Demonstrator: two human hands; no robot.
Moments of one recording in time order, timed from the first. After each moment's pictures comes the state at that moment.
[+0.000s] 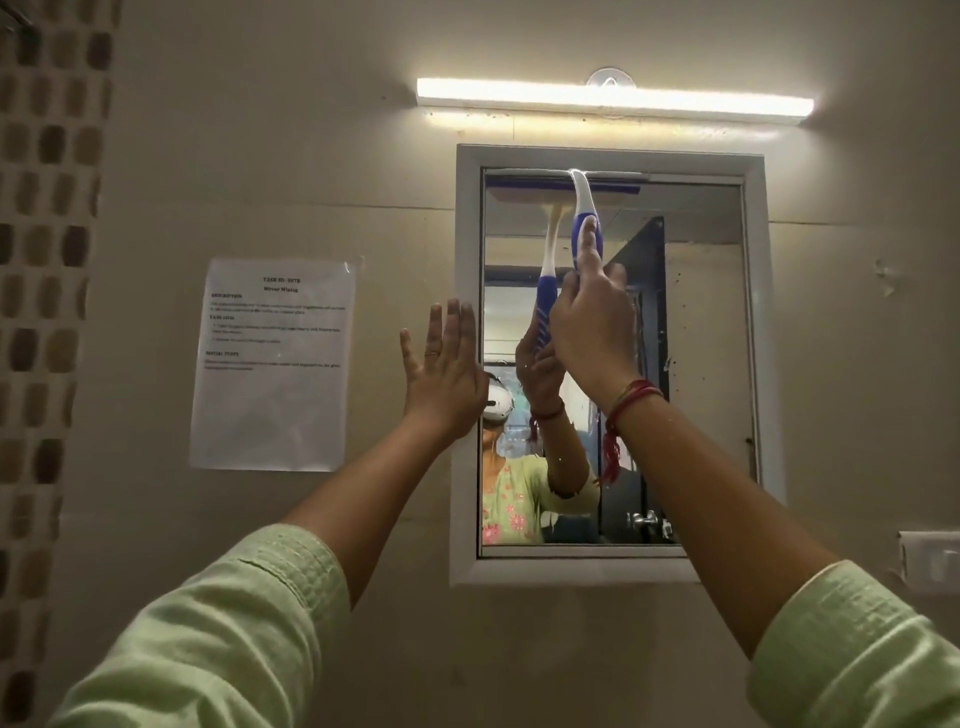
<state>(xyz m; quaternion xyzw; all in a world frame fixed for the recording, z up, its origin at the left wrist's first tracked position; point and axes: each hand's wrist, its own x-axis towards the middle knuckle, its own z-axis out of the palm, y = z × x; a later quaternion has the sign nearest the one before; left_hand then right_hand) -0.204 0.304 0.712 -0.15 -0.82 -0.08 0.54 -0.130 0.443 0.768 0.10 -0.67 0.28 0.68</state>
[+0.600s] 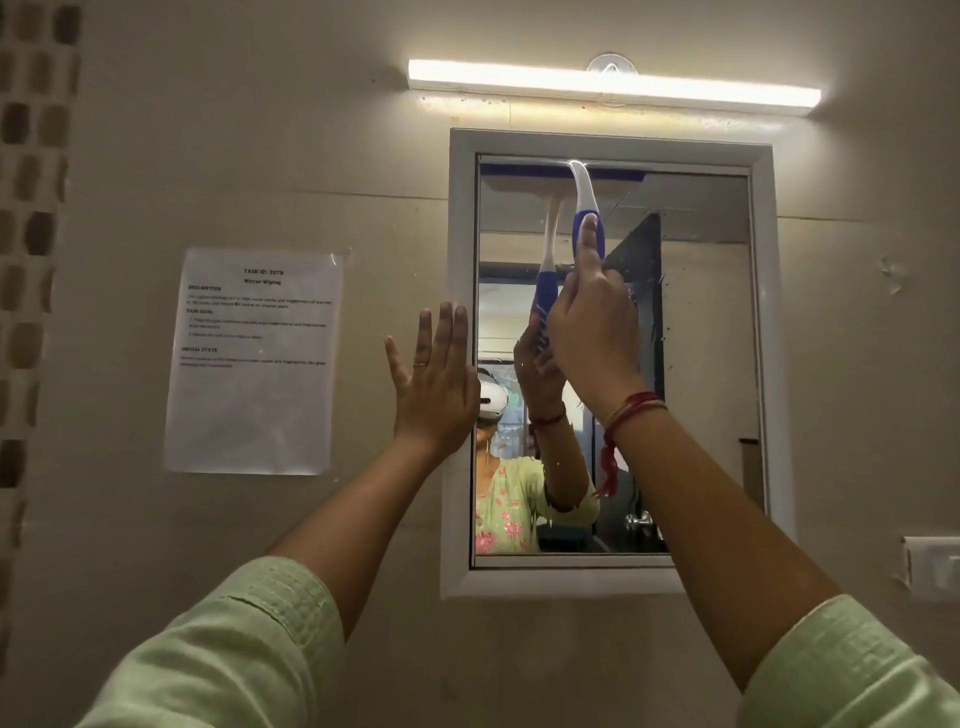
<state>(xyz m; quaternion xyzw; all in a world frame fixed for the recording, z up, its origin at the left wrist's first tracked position) -0.223 0.304 0.697 -0.18 -0.77 -0.14 0.59 -0.145 0.449 0.764 0.08 -0.69 0.23 0.69</state>
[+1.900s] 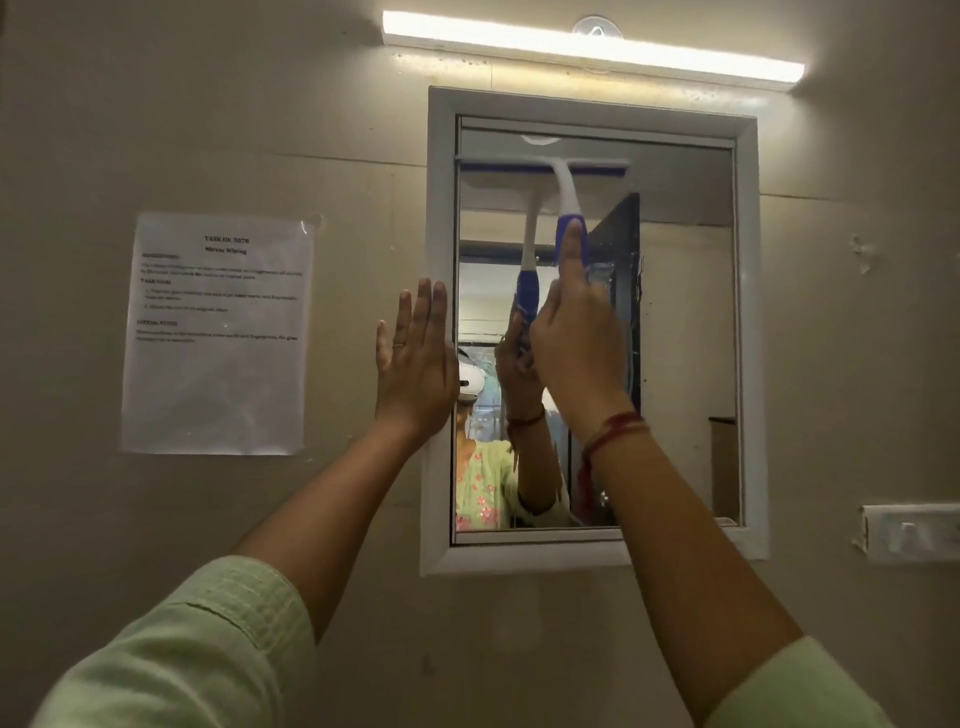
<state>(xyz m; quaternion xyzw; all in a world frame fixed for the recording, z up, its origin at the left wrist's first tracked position) -0.226 0.307 0.691 -0.23 -0.74 -0.22 0.59 -0.135 0.446 0.728 0.07 -0.72 0.21 0.66</state>
